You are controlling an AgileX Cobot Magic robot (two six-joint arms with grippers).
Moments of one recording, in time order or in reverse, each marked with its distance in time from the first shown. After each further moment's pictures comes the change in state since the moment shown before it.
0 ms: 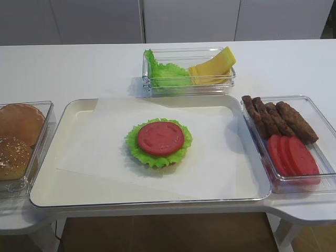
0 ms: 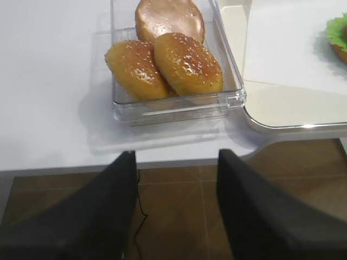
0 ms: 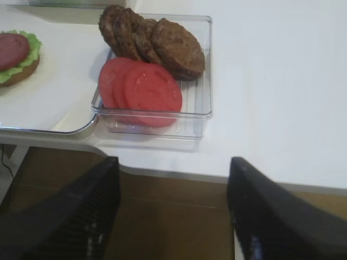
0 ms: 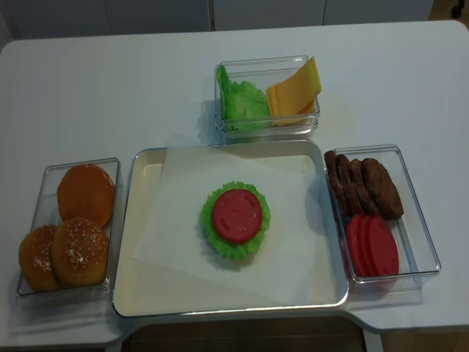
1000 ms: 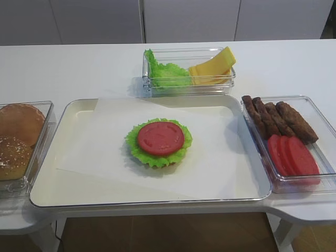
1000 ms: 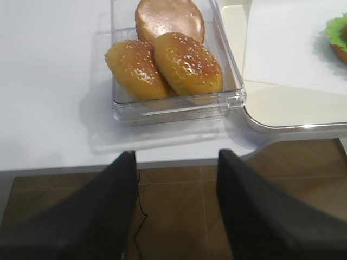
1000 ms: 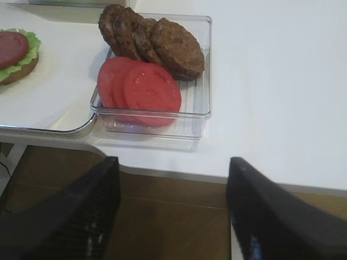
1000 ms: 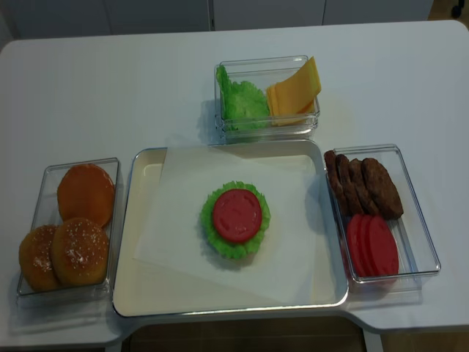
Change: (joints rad) left arm 0.000 0.000 0.000 0.000 0.000 0.000; right arm 0.000 0.000 0.000 -0.002 0.000 -0.006
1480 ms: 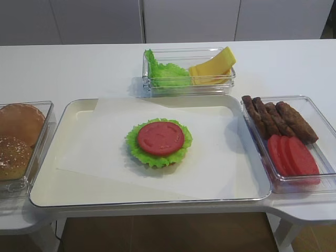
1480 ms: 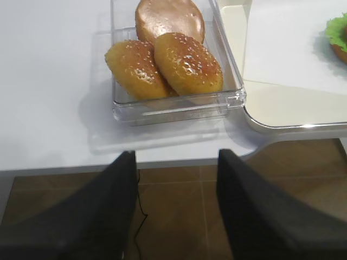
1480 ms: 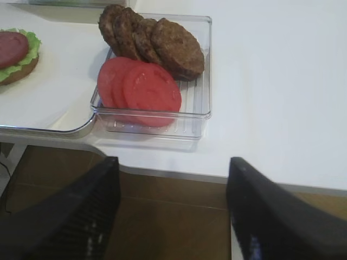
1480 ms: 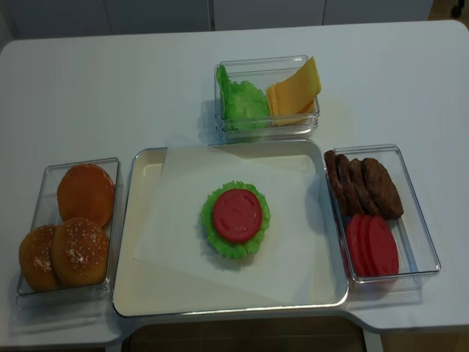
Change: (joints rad) left arm 0.000 0.000 0.000 0.000 0.000 0.000; right arm 0.000 0.000 0.000 0.000 0.000 0.000
